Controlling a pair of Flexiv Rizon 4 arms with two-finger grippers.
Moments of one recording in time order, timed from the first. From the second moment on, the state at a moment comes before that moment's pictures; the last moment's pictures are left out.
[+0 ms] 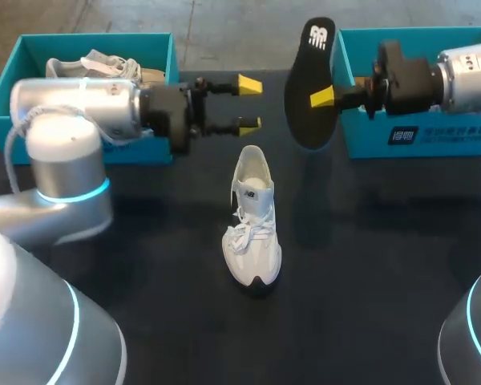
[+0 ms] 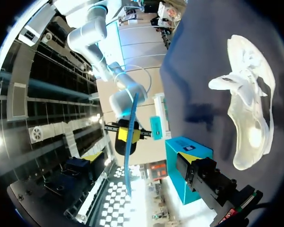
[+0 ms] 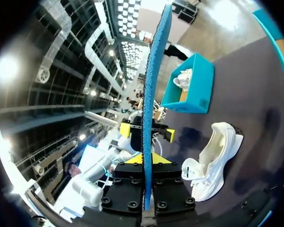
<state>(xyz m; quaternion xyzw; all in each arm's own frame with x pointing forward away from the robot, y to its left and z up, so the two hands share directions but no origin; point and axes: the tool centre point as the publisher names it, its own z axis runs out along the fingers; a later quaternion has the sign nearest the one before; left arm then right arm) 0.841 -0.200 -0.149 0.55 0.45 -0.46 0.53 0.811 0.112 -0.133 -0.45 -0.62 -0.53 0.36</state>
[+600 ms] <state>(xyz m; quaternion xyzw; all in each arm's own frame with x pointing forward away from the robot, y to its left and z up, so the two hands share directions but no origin) 0.839 -0.129 -0.153 0.65 0.37 -0.48 0.45 0.829 0.134 -0.120 -0.39 -0.67 -0.56 0.29</state>
